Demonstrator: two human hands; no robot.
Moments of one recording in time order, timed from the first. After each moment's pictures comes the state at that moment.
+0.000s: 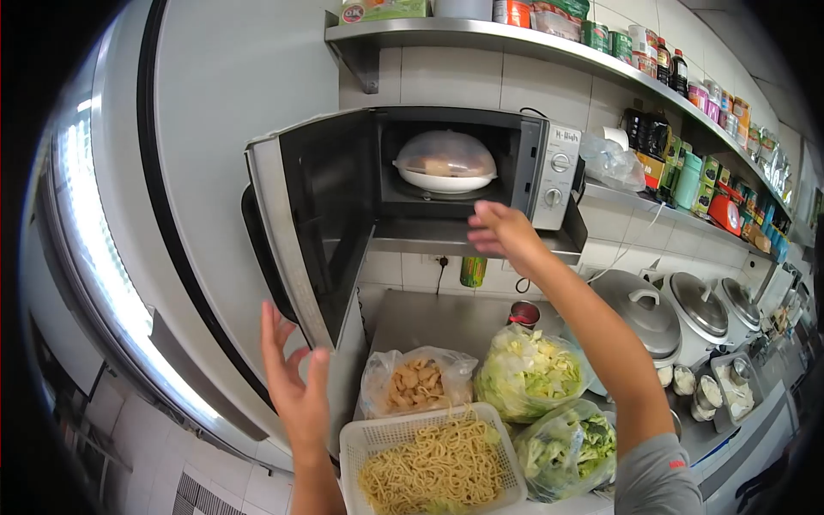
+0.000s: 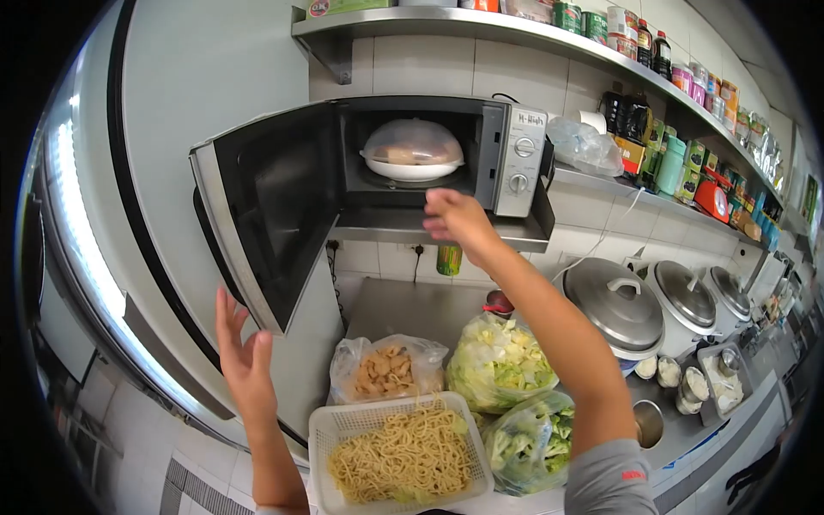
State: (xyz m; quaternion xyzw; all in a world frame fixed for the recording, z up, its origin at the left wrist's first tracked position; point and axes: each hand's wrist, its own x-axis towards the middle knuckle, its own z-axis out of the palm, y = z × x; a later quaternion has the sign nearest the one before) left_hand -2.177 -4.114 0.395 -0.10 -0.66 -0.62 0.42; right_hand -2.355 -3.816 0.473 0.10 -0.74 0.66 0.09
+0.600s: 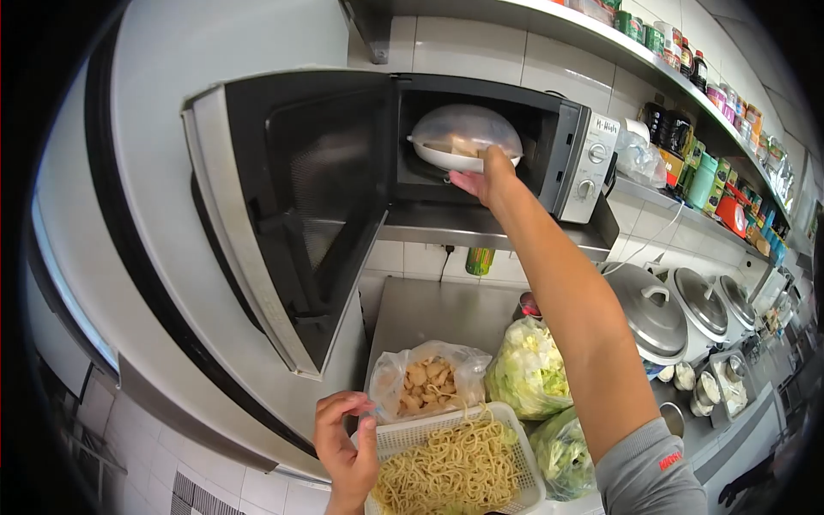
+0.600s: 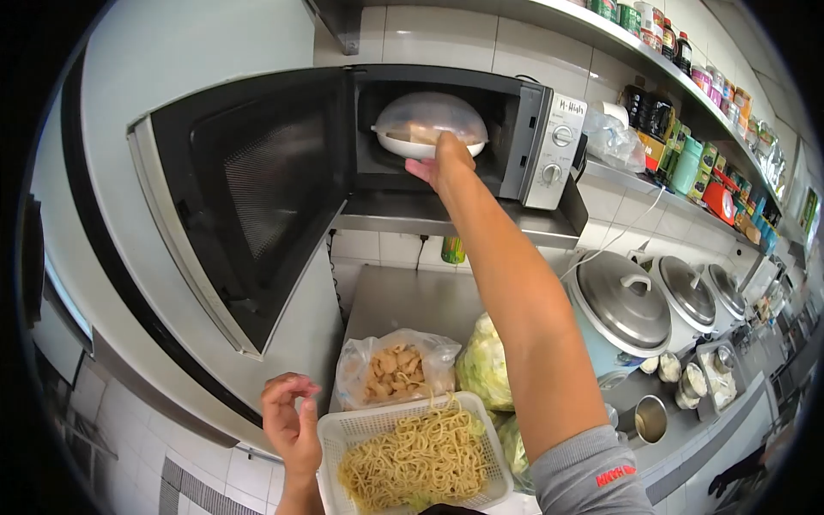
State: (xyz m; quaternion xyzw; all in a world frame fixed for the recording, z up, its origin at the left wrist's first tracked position) left_hand -2.191 -4.132 0.296 -0.20 -0.65 -0.65 0.35; right_hand -2.523 -3.876 0.496 -0.09 -0.49 0.85 0.17
